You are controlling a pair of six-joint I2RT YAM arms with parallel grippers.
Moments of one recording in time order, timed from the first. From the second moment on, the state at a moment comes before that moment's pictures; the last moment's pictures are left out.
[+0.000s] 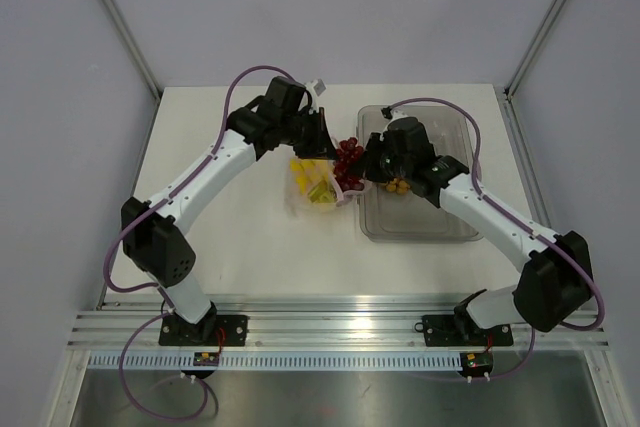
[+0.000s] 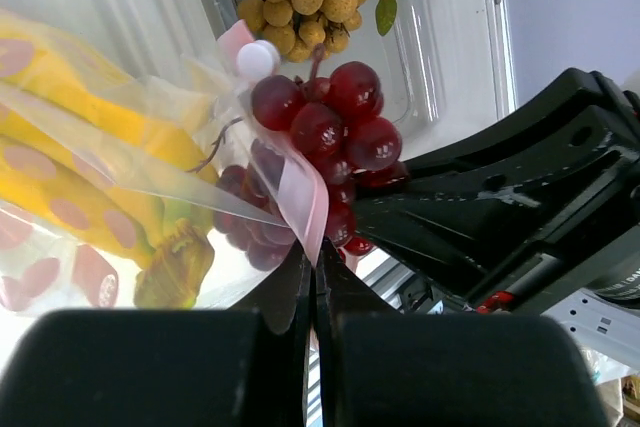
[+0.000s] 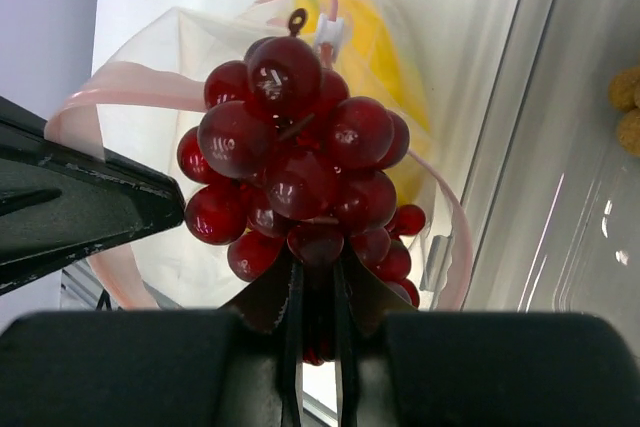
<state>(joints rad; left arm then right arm) -0.58 1.69 1.66 -0.72 0.36 -0.57 0.55 1.39 1.12 -0.30 -0.14 0.66</state>
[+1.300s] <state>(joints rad) -0.58 1.72 1.68 -0.74 0.40 -0.58 0.64 1.39 1.13 -0.38 -0.13 0.53</state>
